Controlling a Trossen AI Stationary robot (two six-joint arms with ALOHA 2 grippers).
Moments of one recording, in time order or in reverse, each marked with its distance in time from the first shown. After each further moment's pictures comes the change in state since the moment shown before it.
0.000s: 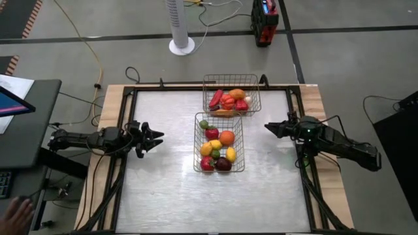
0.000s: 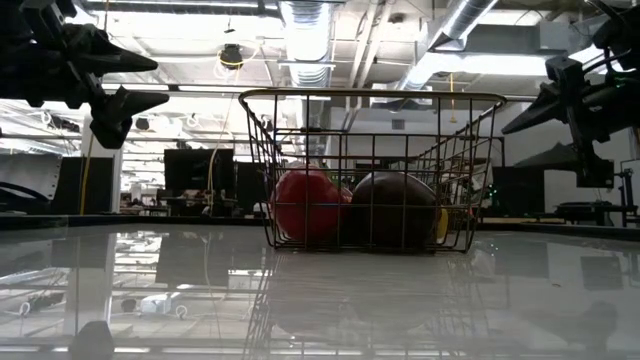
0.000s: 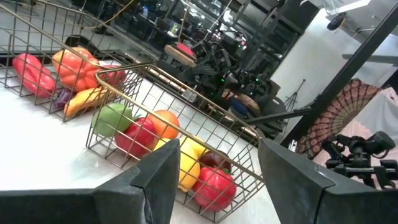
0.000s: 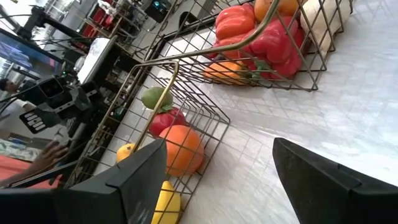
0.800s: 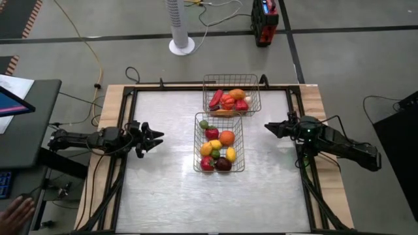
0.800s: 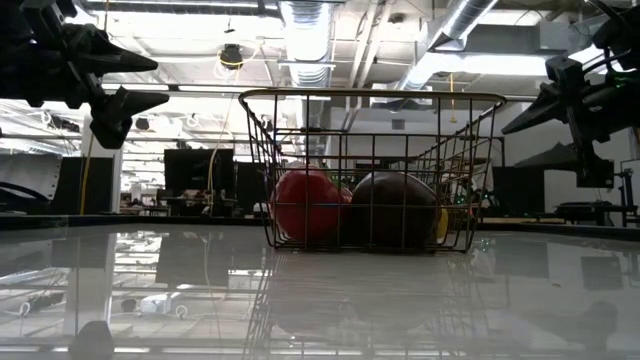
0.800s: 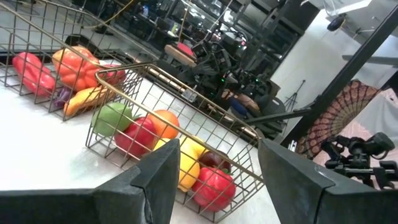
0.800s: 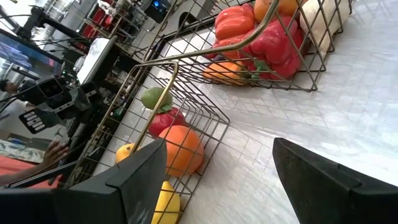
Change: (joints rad) left arm 0.000 0.000 0.000 0.000 -0.001 -0.005; right arm 0.000 0.000 -0.001 -0.002 0.002 0.000
